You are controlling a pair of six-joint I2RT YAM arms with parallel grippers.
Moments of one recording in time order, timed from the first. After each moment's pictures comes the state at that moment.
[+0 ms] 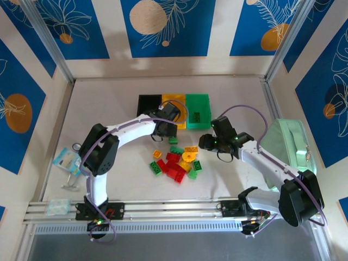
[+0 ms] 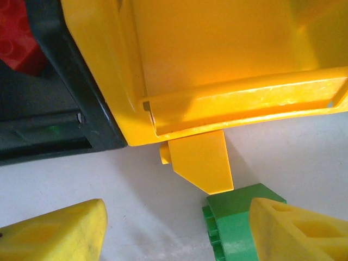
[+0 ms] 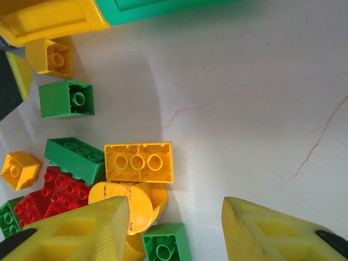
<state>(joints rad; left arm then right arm) -0.74 1.93 1.42 -0.65 -0.19 -0.55 0.49 1.19 0.76 -0.57 -0.07 0.61</state>
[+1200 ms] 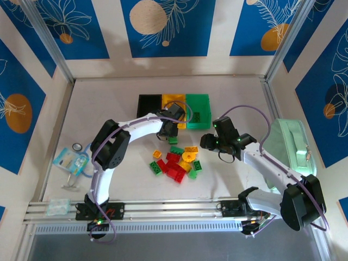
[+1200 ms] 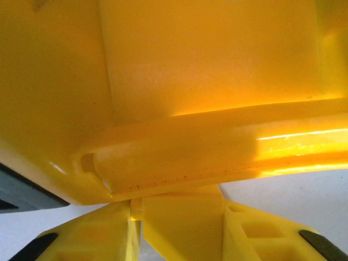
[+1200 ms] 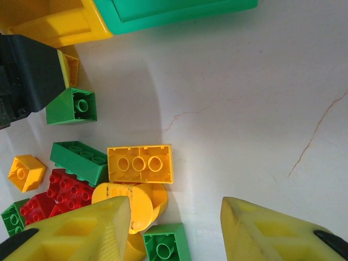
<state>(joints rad) -0.74 2.08 1.52 -0.65 -0.20 -0.57 0.47 1.15 0.75 -0.57 -0.07 0.61</state>
